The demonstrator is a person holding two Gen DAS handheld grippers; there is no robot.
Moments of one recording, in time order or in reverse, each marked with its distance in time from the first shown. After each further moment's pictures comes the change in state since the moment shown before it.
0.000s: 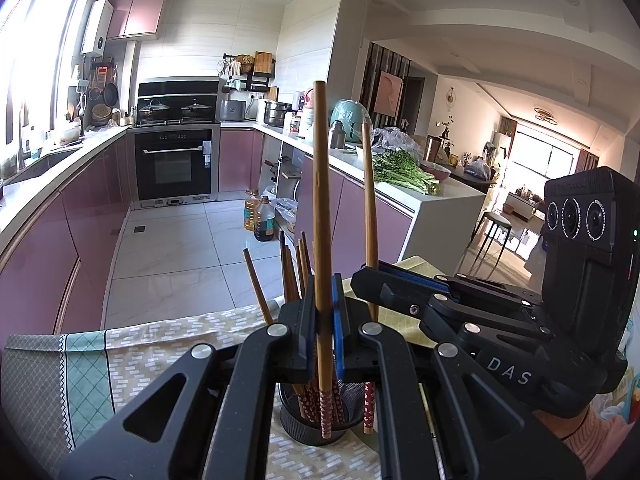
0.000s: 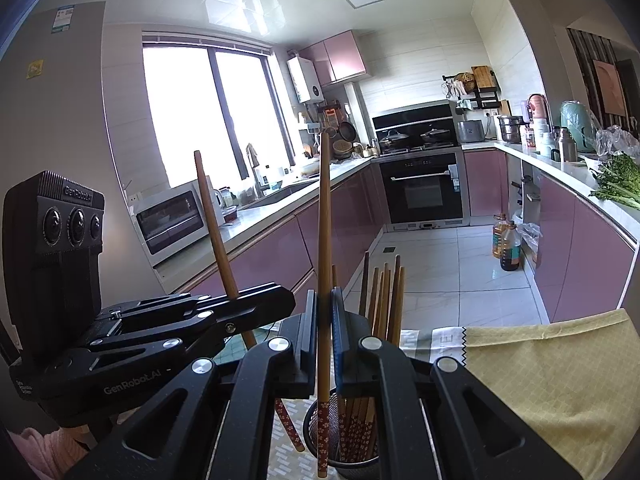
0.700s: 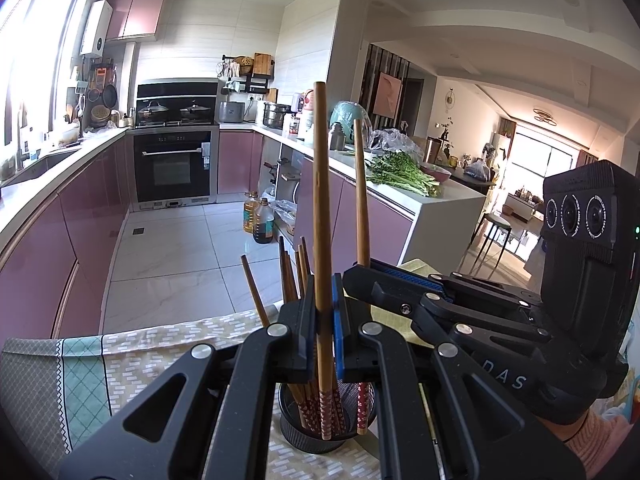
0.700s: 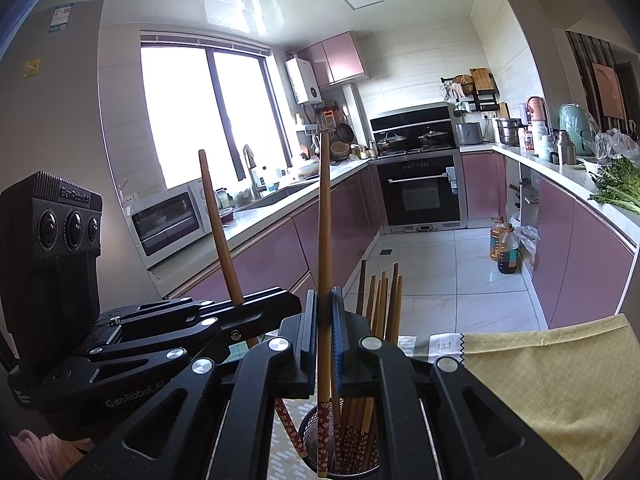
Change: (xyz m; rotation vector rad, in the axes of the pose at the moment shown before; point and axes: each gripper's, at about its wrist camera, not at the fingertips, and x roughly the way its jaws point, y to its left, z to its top) left arm 0.001 0.001 0.001 0.003 -0.006 -0.003; right arm 0.005 -0.003 0.006 -0.002 -0.006 -0.010
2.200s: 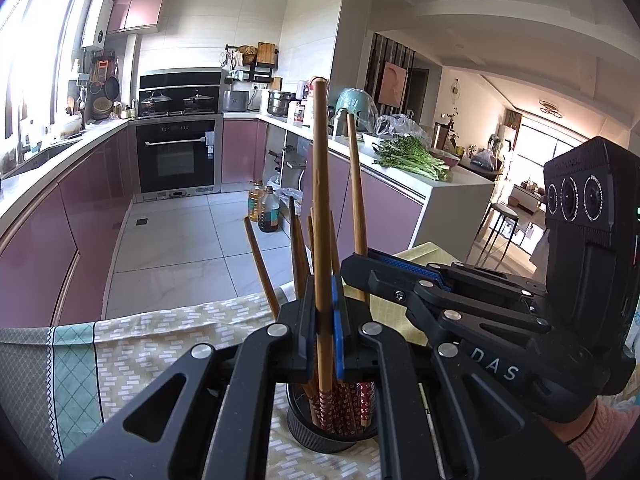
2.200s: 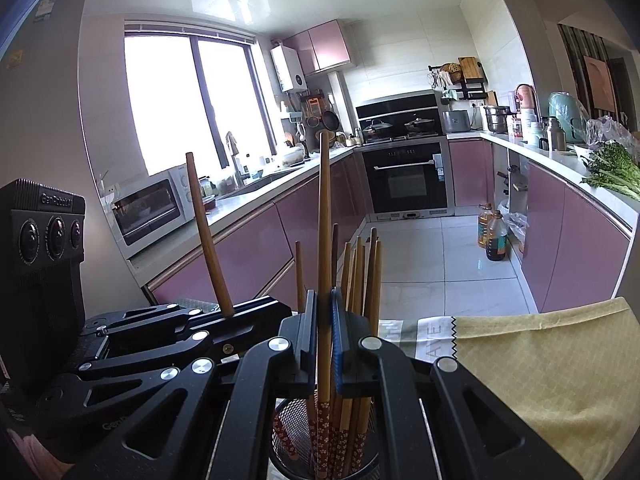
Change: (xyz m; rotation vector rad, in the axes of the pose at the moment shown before) left arm 0.020 0.010 -0.006 0.002 0.042 0.014; right arm 0.025 -0.011 -0.017 0.012 0.041 -0.054
